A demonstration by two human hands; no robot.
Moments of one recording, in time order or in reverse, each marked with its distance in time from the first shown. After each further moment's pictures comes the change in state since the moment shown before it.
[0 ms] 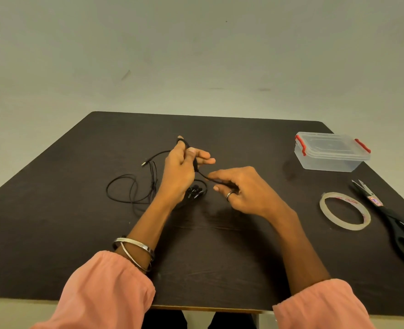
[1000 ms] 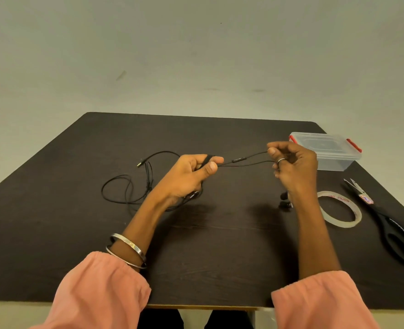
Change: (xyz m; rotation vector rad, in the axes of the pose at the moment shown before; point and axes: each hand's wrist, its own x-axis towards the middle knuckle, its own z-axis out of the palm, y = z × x) left_hand -0.006 0.005 -0.007 0.080 -0.435 -0.070; right_hand -0.023 0.041 -0.043 0.421 0.765 0.603
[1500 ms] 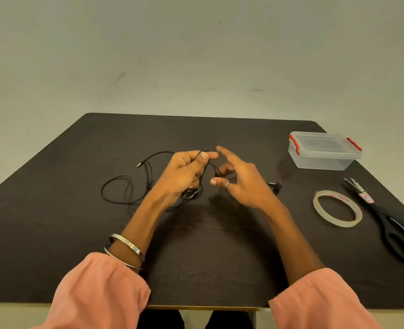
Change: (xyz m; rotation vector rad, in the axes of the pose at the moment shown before) left_hand 0.001 0.004 0.000 -0.135 0.098 -0.021; right_hand -0.029 -0.007 0.052 -0.357 -0.688 -0.252
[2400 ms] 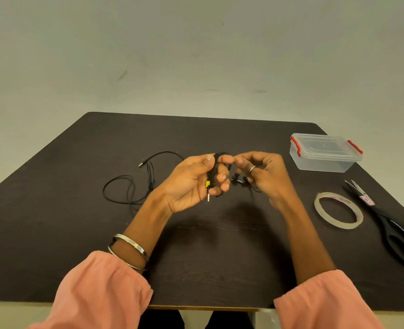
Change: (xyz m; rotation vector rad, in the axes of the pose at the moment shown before) left_hand -0.011 0.008 0.010 -0.560 -0.339 -0.130; right_hand -0.004 0.003 -0.020 0.556 0.294 0.135
